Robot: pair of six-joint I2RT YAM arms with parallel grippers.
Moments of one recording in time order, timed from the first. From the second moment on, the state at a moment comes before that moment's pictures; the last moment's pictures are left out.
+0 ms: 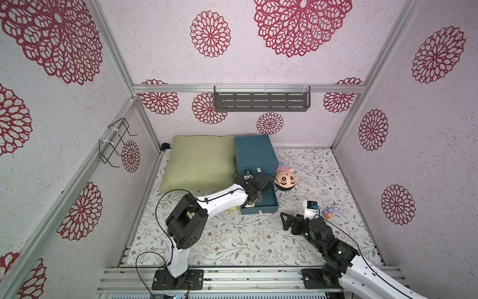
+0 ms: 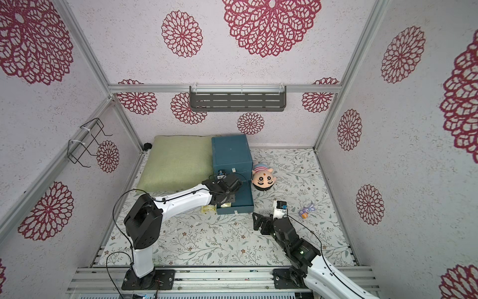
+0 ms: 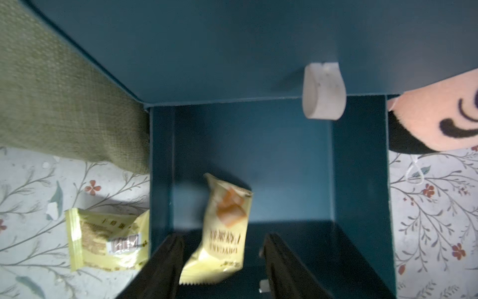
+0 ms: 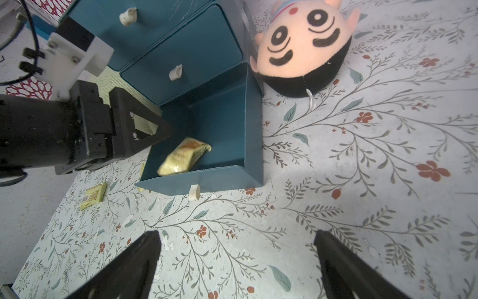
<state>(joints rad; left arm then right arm) -0.86 1.95 1.50 -0.71 -0.38 -0.89 0.73 0.54 0.22 -0.15 0.23 0.70</state>
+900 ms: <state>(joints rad) -0.59 1.59 1.05 -0.51 -0.22 -0.83 0.72 0.56 0.22 -0.14 0.21 0.70</state>
